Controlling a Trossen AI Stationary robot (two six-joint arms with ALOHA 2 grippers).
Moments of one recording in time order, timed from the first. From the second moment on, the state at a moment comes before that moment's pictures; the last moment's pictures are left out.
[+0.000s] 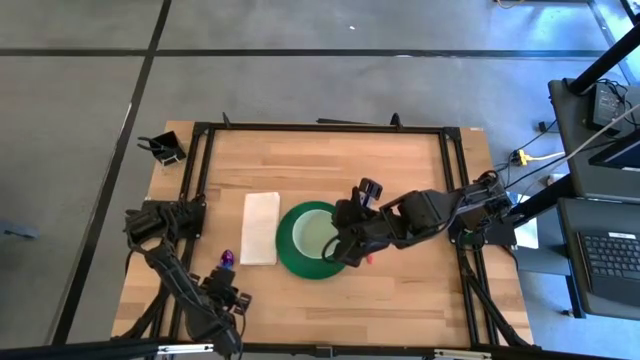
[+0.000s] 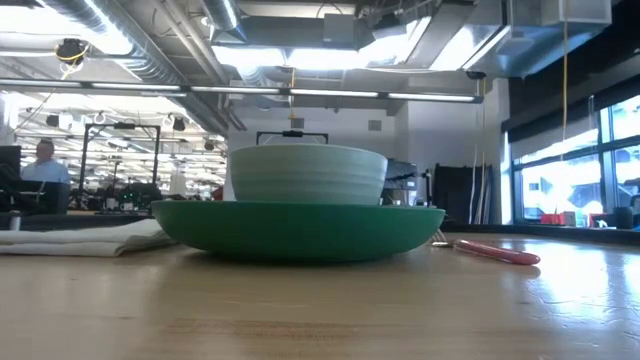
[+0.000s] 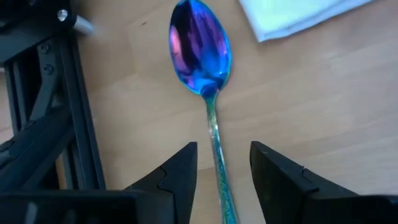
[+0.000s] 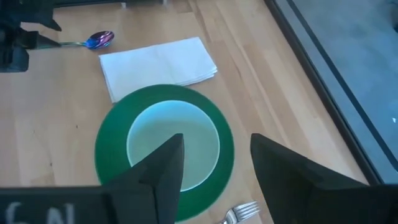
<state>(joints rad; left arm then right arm) -0.98 1.97 1.35 -1.37 -0.16 -2.26 0.39 1.90 2.19 -1.34 0.59 0.51</state>
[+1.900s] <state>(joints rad) -1.05 1.99 1.13 -1.09 -0.28 -2.32 0.39 1.90 2.19 -1.33 0.58 0.52</state>
